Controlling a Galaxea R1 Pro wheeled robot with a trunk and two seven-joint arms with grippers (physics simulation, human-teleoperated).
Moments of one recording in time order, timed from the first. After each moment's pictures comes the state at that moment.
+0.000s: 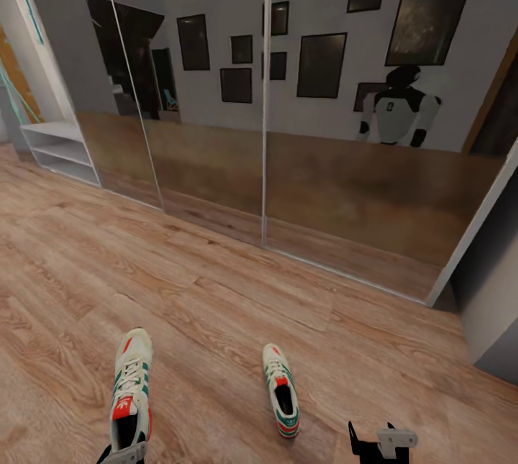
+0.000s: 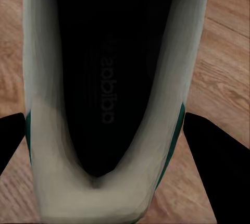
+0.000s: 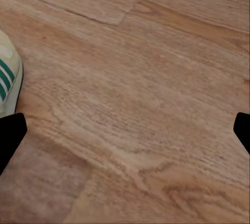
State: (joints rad) left arm -0.07 0.02 0.10 -0.59 0.21 -0.63 -0.02; right arm -0.36 -0.05 -0.24 -0.10 0.22 -0.72 -0.02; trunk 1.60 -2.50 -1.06
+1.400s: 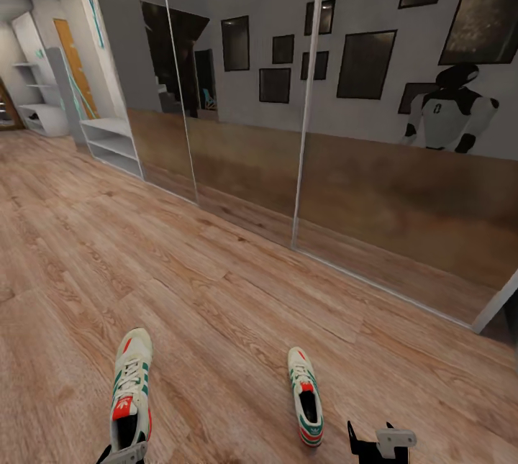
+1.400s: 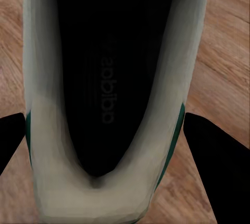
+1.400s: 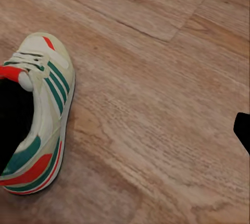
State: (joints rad) left arm -0.07 0.02 0.10 -0.59 0.21 -0.63 -0.02; right arm -0.36 -0.05 -0.24 -0.10 0.22 -0.72 -0.02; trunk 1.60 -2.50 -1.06
